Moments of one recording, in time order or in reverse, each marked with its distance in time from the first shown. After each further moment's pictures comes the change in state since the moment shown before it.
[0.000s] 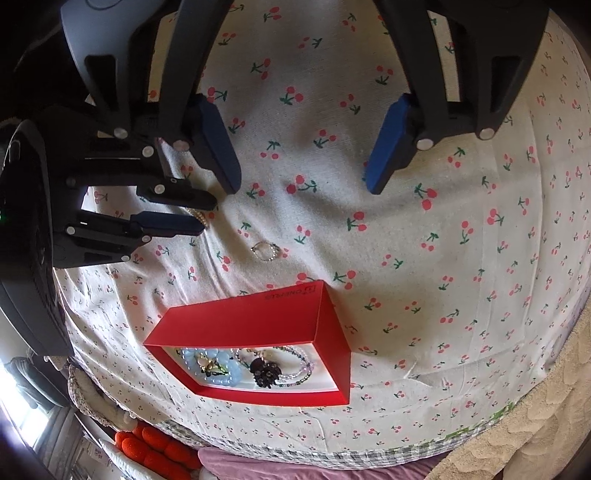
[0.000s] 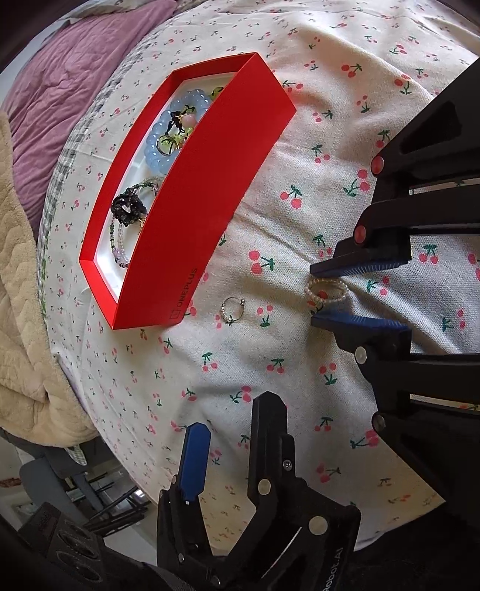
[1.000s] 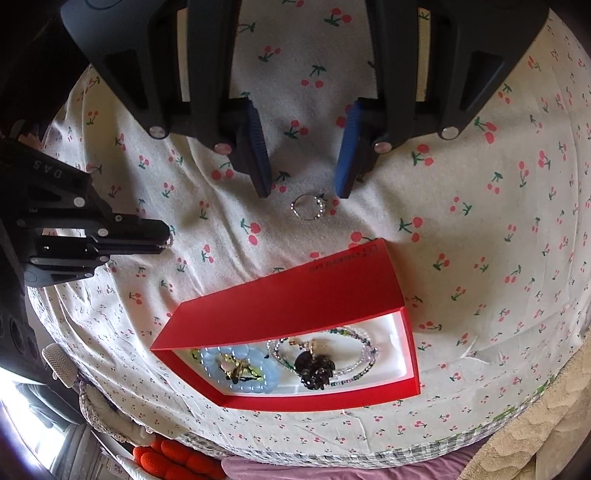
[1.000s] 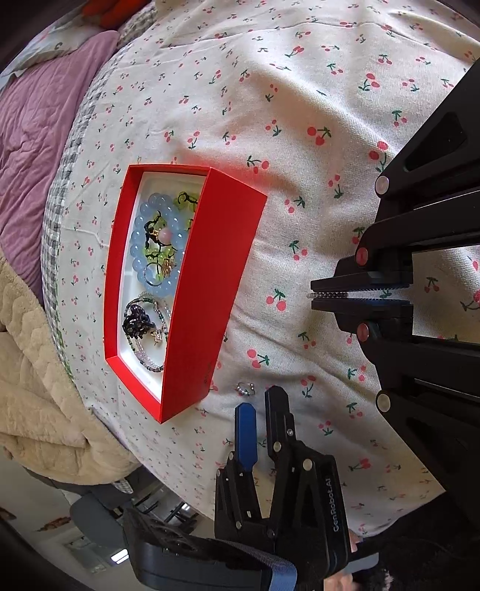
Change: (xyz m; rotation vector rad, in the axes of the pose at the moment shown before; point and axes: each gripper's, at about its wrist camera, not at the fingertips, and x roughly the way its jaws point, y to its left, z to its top) left arm 0.037 -0.027 0.026 0.077 -0.012 -0.021; right arm -0.030 -0.070 -0.015 0.189 -0.031 0.026
